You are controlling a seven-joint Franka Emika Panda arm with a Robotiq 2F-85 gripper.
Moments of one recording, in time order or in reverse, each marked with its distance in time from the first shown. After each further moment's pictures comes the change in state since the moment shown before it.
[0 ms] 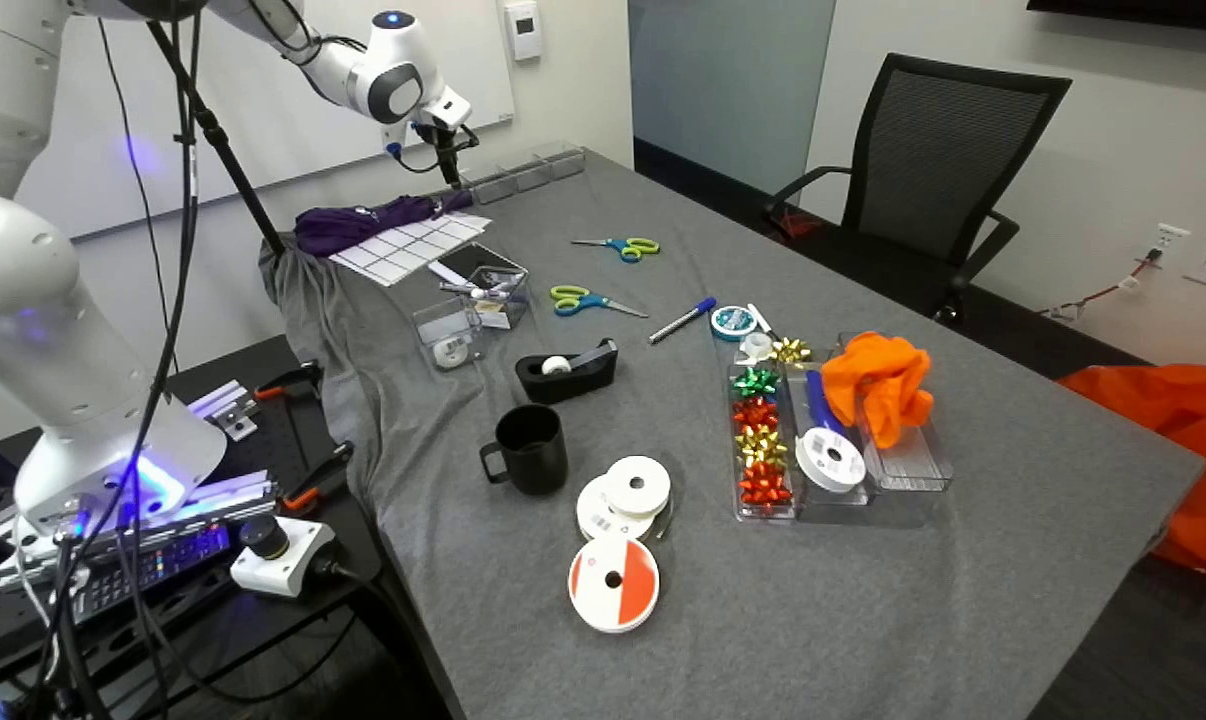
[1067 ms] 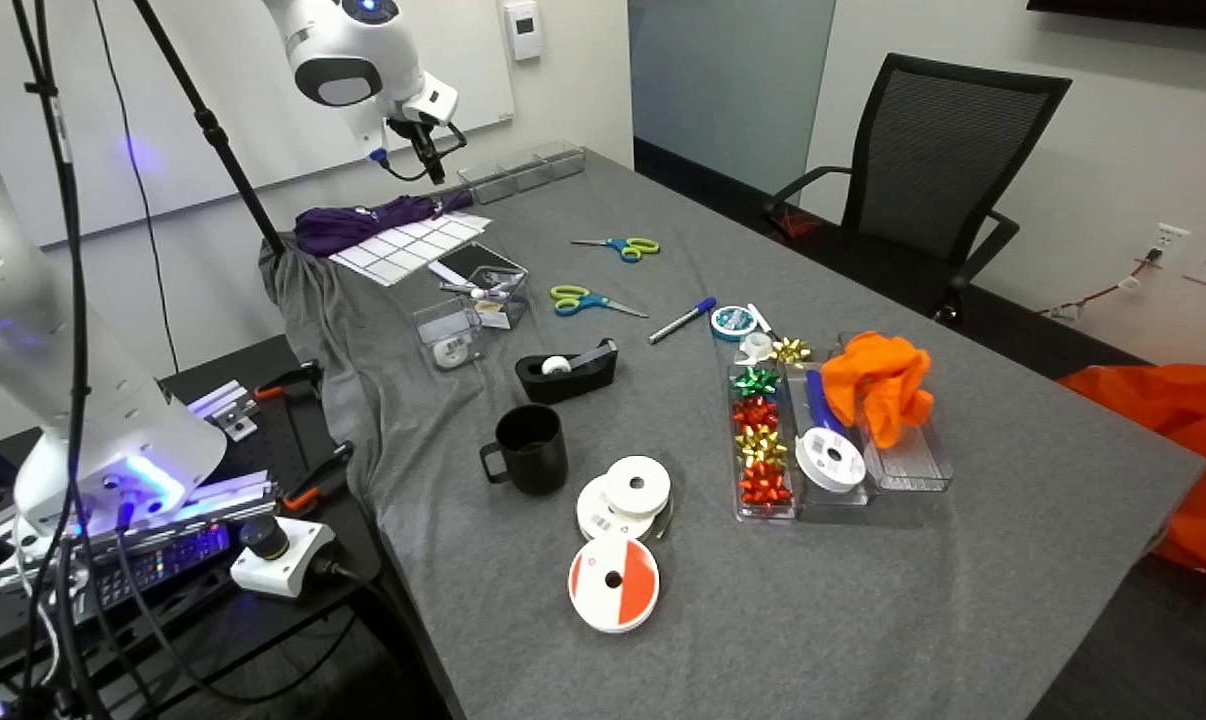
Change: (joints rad) arm -0.319 -0.424 0.252 -0.517 0.578 0.083 -0.867
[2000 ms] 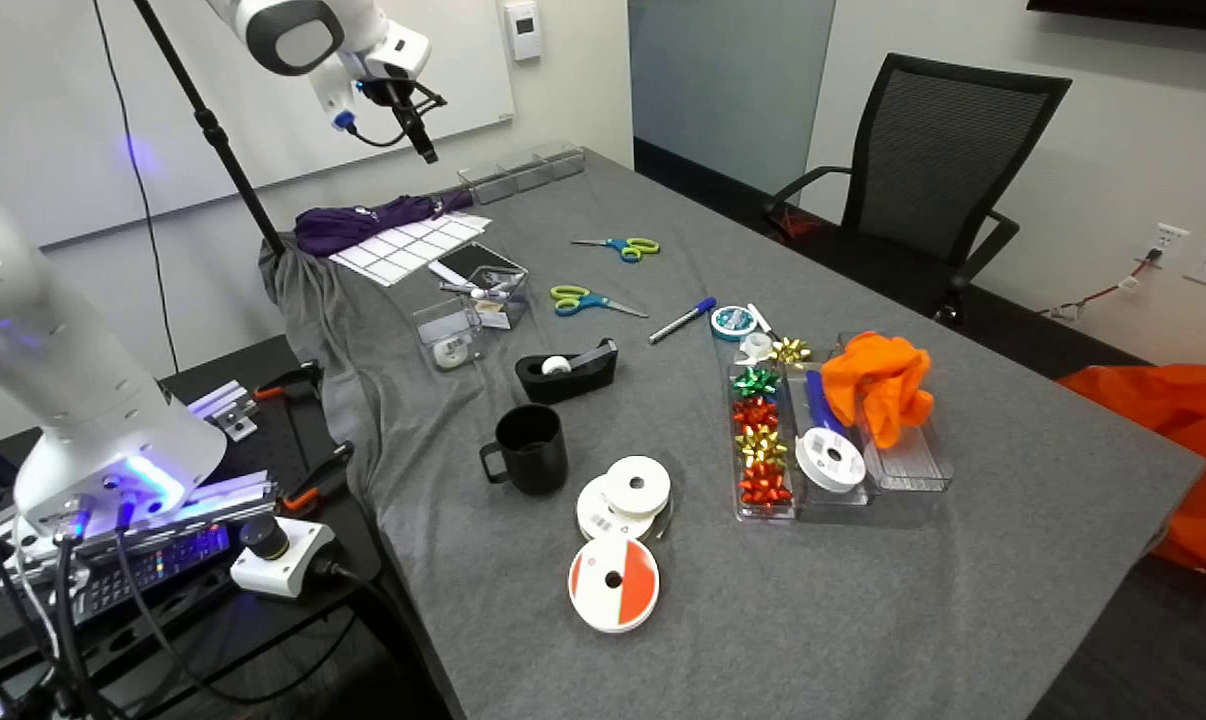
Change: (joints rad) arm -0.006 -0.294 -0.077 -0.213 -0.307 -0.008 0.266
